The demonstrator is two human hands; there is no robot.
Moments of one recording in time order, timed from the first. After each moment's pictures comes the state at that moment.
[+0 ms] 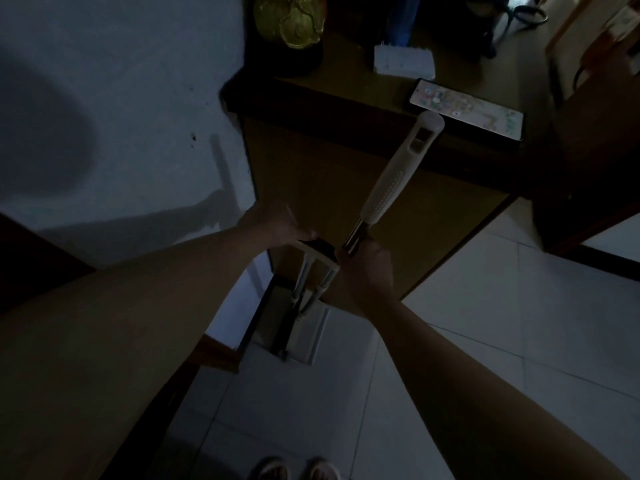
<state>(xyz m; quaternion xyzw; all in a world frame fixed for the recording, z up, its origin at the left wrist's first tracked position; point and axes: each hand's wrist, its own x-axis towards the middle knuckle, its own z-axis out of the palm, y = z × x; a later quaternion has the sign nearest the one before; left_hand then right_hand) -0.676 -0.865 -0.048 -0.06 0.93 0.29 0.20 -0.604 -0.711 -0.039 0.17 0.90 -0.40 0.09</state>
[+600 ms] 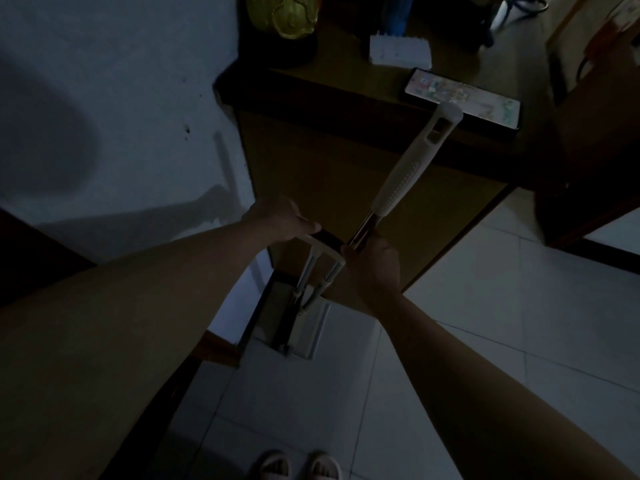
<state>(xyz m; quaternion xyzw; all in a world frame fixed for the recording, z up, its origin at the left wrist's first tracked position) -0.670 -0.849 -0.040 -0.06 0.93 0.30 0.22 -0.601 -0.692 -0.049 0.17 0.90 -0.39 0.07</state>
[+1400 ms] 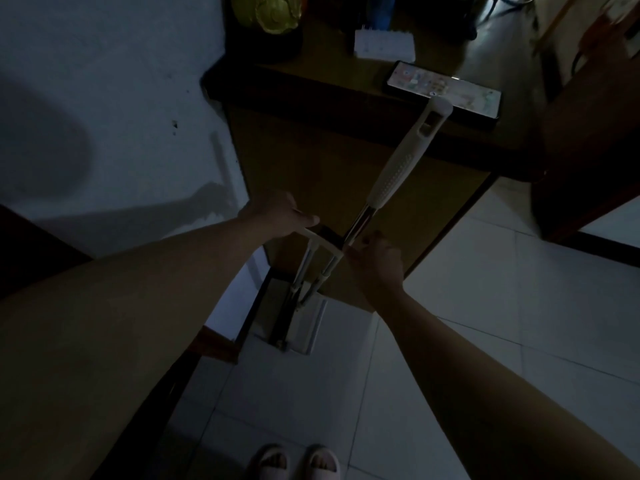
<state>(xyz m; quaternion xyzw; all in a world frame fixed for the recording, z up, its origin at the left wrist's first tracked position) -0.654 -0.829 -0.026 -0.05 0.95 0.26 0.18 -0.587 -0.669 -0.044 0.19 0.90 -0.37 0.10</state>
